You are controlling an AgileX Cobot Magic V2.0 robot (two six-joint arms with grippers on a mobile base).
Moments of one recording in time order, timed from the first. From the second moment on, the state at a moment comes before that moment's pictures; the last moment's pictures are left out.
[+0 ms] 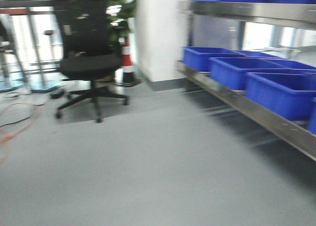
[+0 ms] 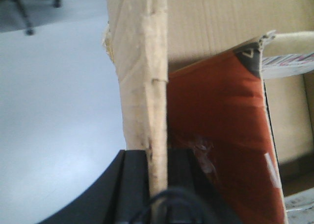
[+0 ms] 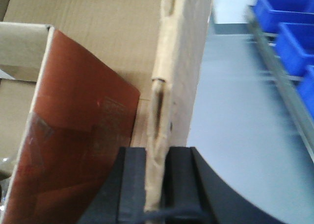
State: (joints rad) left arm -0.31 1.37 -2.00 0.03 1.24 -0.26; right arm 0.24 1.29 -1.88 0.22 1.08 -0.11
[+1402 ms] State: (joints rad) left arm -0.31 1.37 -2.00 0.03 1.24 -0.26; right arm 0.24 1.29 -1.88 0.22 1.08 -0.11
